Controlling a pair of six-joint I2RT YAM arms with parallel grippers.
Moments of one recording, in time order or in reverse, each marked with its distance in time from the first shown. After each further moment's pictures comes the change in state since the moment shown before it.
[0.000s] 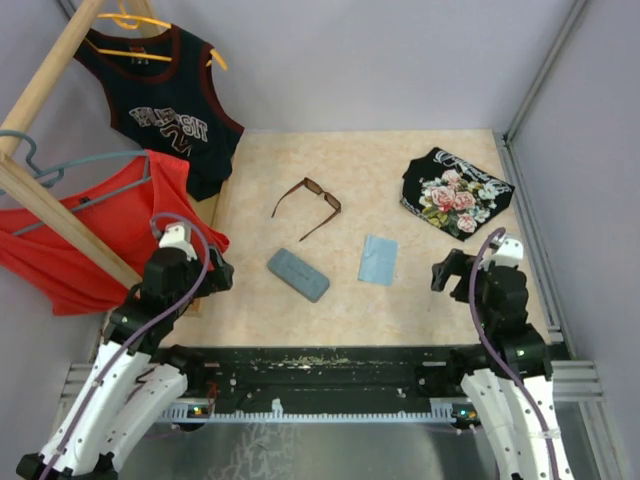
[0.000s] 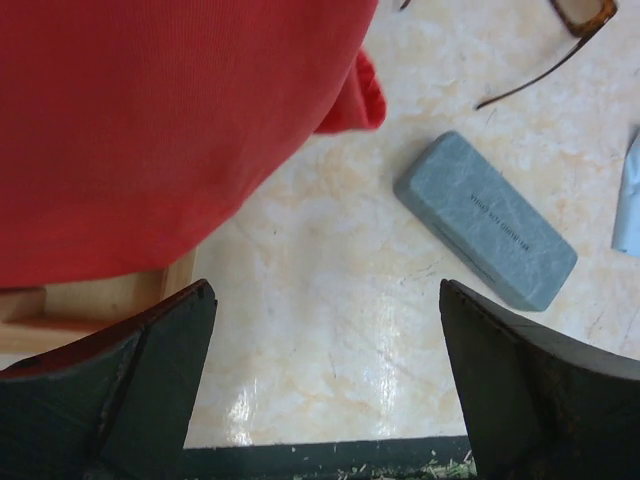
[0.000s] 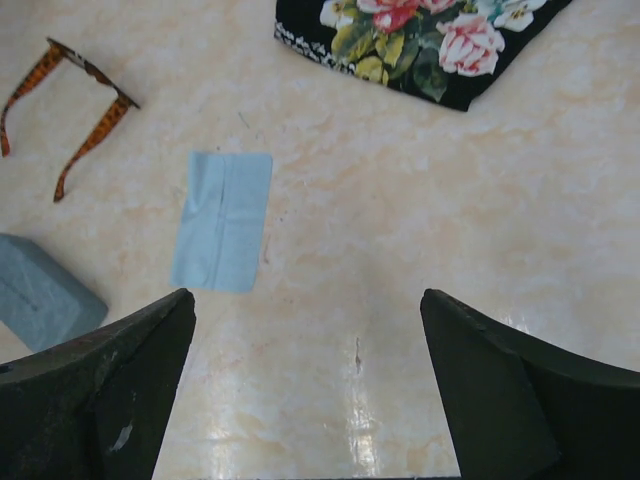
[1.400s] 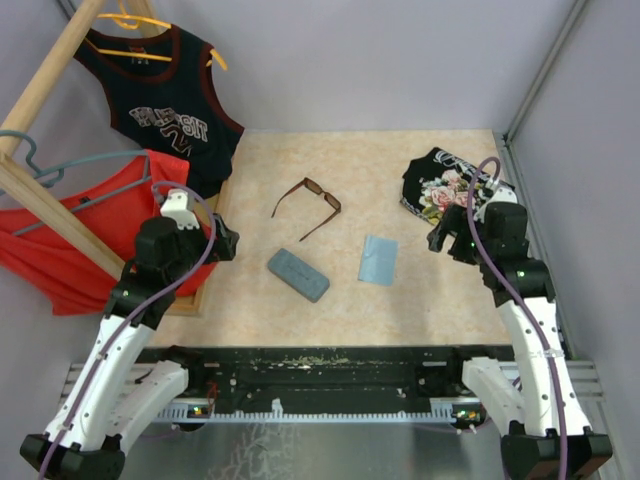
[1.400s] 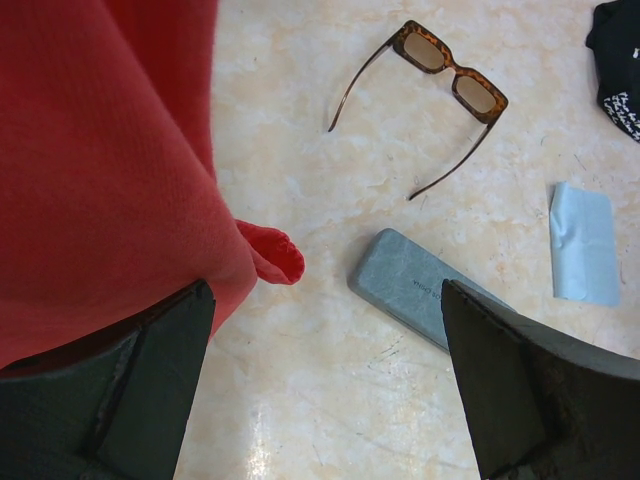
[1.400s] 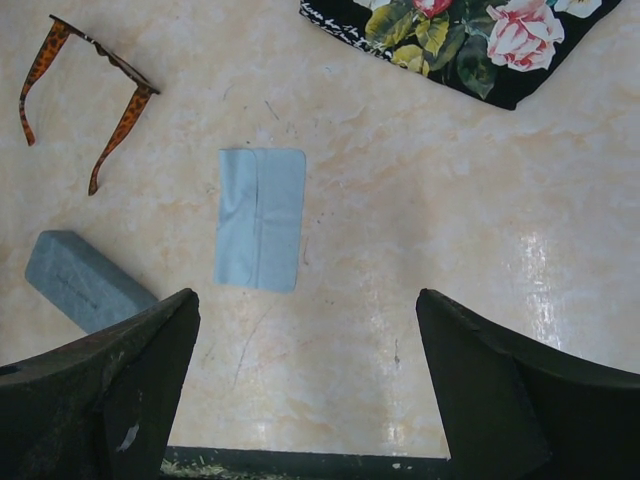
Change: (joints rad) left arm 0.101 0.197 0.162 0.232 0.175 0.181; right arm -0.101 0.504 0.360 -0.039 -0.163 0.020
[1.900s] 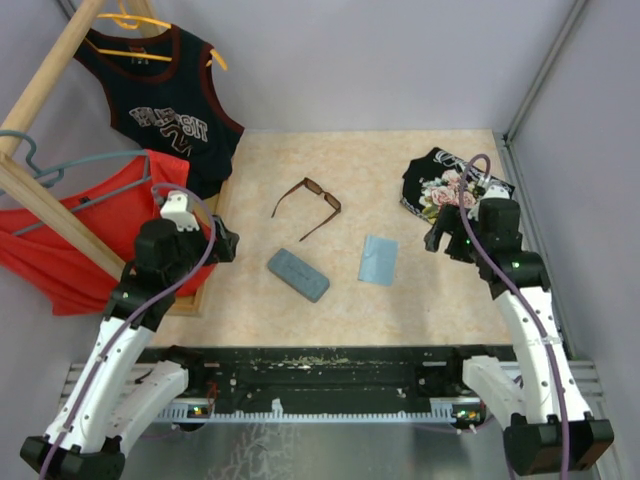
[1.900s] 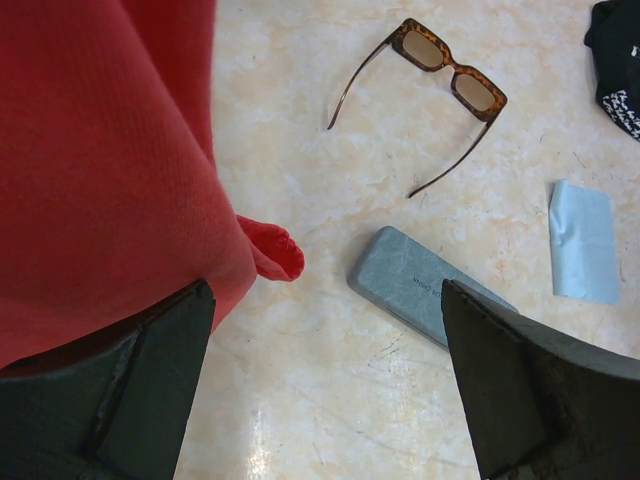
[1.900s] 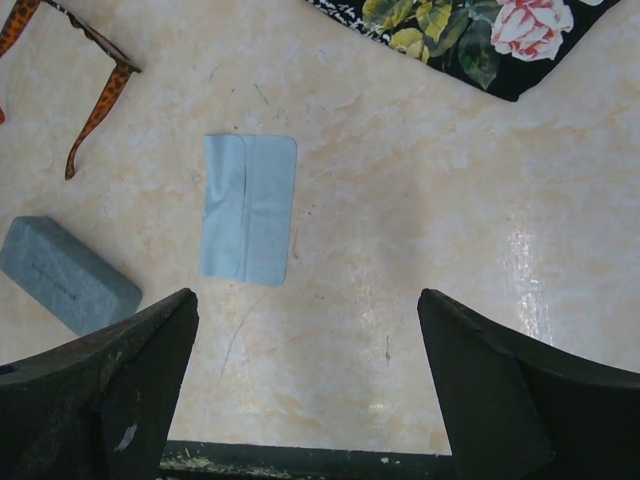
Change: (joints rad) left arm 0.000 -0.013 -0.008 0.001 0.003 0.000; right arm 0.012 0.040 0.000 0.000 0.006 -0.031
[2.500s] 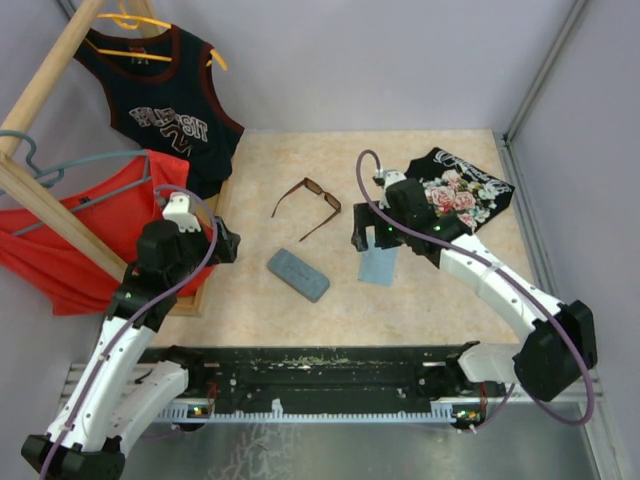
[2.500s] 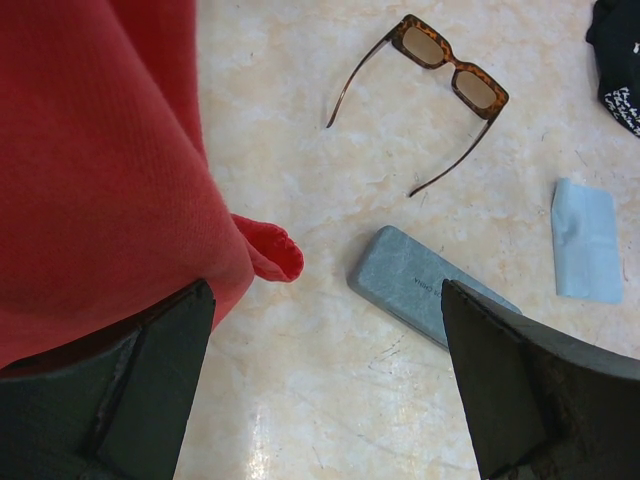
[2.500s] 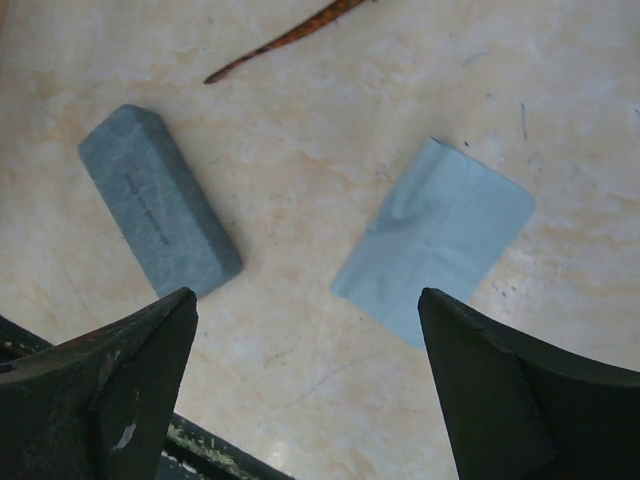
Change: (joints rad) left arm 0.000 -0.001 -0.030 0.025 0.000 0.000; right arm 0.476 0.399 0.099 0.214 0.059 -0.030
